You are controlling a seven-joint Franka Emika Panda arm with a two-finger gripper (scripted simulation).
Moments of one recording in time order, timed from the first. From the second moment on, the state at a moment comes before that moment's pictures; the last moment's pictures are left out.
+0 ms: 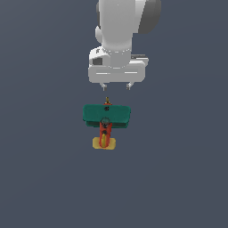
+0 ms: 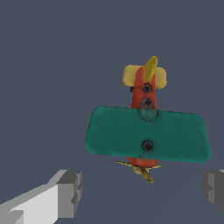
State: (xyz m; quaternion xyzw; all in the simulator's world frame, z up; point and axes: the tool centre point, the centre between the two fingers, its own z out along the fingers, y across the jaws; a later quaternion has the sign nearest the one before) arm -0.072 0.011 0.306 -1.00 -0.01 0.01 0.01
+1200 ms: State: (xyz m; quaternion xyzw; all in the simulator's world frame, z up) arm -0.059 0.002 0.315 -1.00 0.02 0.00 0.02
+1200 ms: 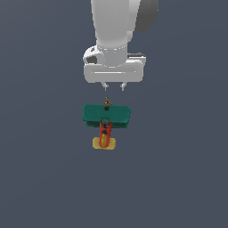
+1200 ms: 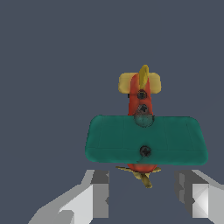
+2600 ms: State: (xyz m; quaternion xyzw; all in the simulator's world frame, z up) arm -0.059 0.024 0.397 -1.00 0.00 -0.07 -0.02
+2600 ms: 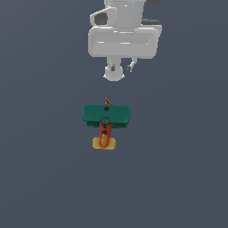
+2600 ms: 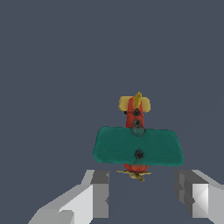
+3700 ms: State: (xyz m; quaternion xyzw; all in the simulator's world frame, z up) arm -0.074 0.061 0.478 -0.98 -0.02 -0.15 -0.11
